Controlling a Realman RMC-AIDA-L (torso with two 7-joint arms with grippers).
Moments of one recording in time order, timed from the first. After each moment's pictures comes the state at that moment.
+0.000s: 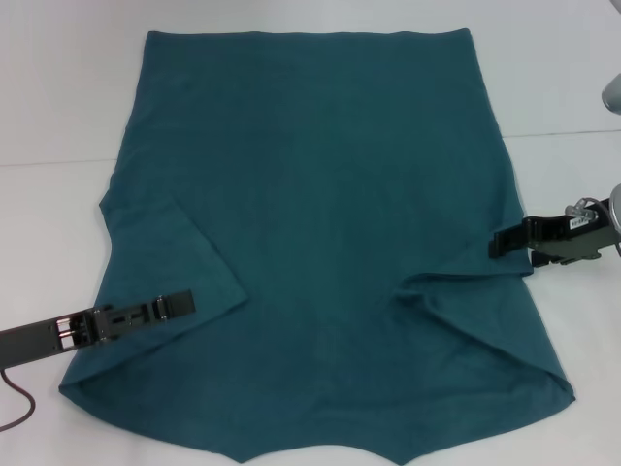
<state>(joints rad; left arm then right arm) -0.43 -2.12 0.58 0.80 2.01 1.65 -2.07 0.77 1.96 -0.79 -0.66 -2.64 -1.12 2.74</state>
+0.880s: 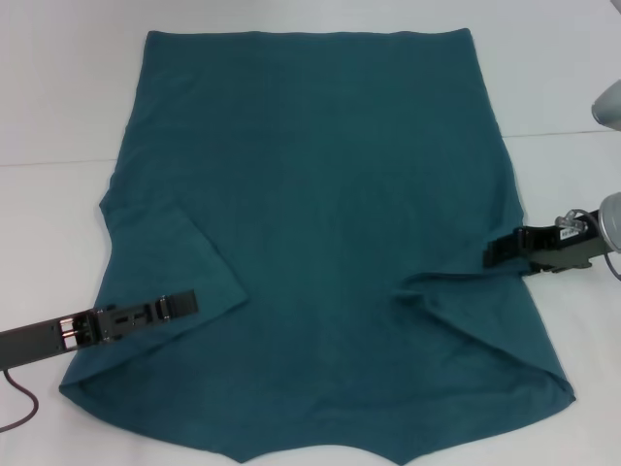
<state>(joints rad) -0.43 -2.12 0.58 0.80 2.01 1.65 -2.07 0.77 1.98 -0.80 -0.64 -2.63 -1.08 2.74</state>
